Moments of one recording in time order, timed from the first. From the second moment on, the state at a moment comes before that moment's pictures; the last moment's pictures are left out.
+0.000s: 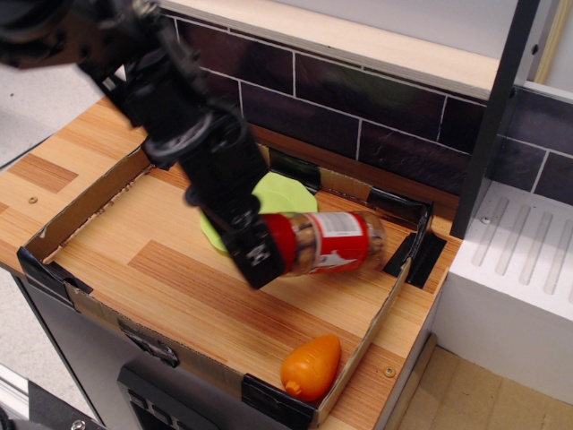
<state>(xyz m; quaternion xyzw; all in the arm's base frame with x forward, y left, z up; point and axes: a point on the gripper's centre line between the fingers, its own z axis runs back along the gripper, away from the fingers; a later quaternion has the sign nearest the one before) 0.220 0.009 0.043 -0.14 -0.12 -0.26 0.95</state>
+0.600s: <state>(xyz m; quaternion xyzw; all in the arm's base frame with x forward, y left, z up) 0.195 0.033 0.029 -0.11 -0.11 -0.26 0.95</state>
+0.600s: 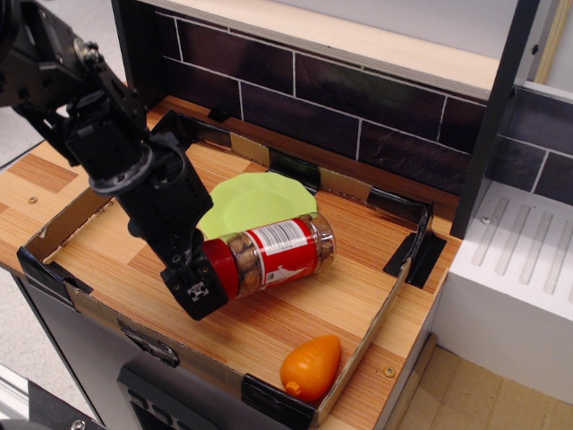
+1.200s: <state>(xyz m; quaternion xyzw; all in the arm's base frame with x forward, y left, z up) 0.210 0.030 0.045 -0.13 -0.09 -0.15 0.97</state>
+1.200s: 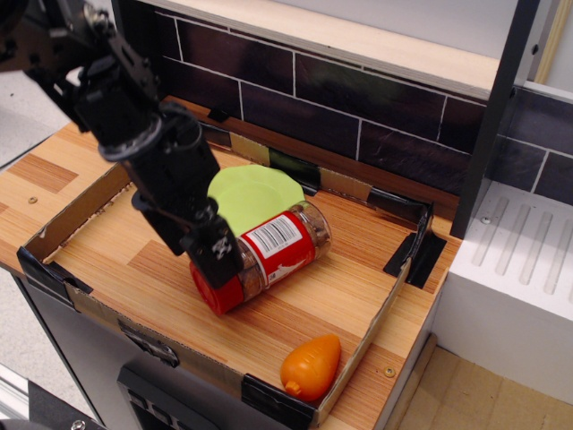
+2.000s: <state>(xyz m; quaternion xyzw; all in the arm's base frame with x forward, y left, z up) 0.241 0.029 0.123 -0.13 -0.04 0.06 0.99</state>
